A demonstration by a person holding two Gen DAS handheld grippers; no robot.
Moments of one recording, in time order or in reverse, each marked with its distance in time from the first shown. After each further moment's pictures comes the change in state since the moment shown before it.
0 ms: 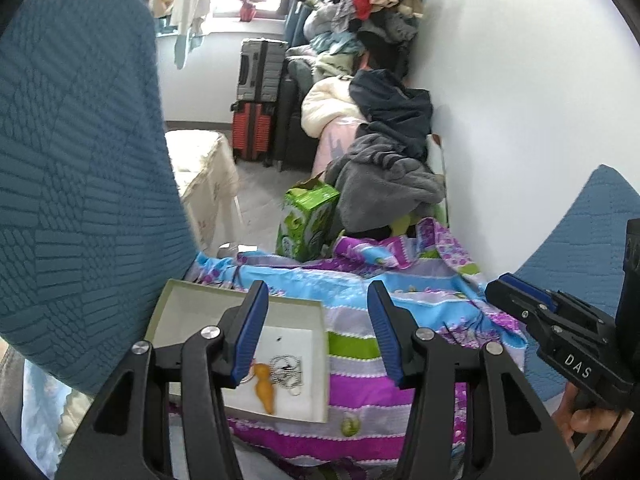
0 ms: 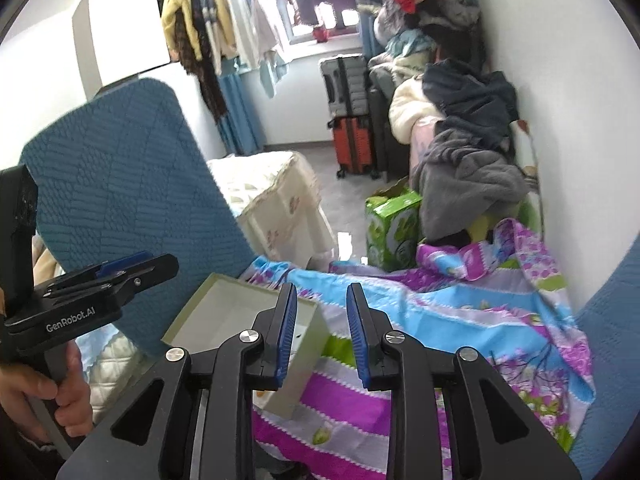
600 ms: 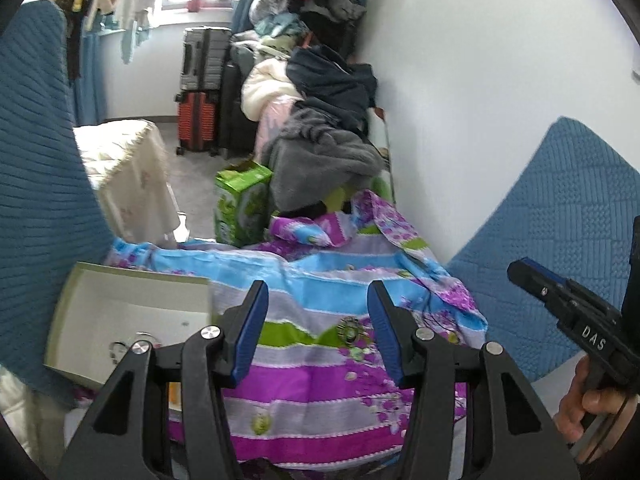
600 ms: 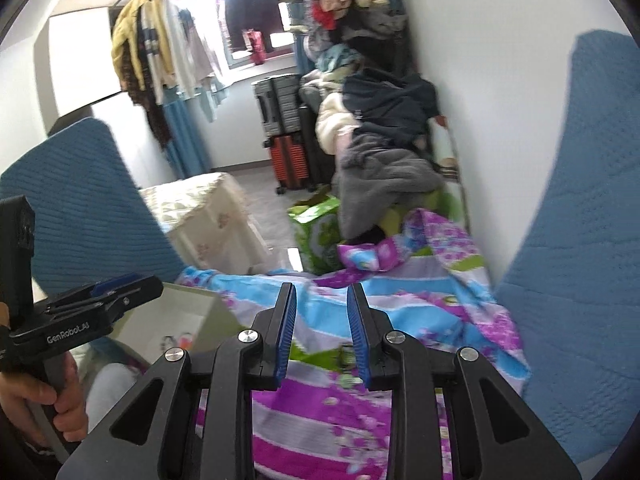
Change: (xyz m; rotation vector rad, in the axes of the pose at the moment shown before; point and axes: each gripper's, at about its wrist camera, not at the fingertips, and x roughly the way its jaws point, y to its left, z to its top) left arm 0.037 -0.103 -0.037 0.058 0.049 -0.138; right arm -0.068 -0.115 -0.043 0.096 -0.069 -0.172
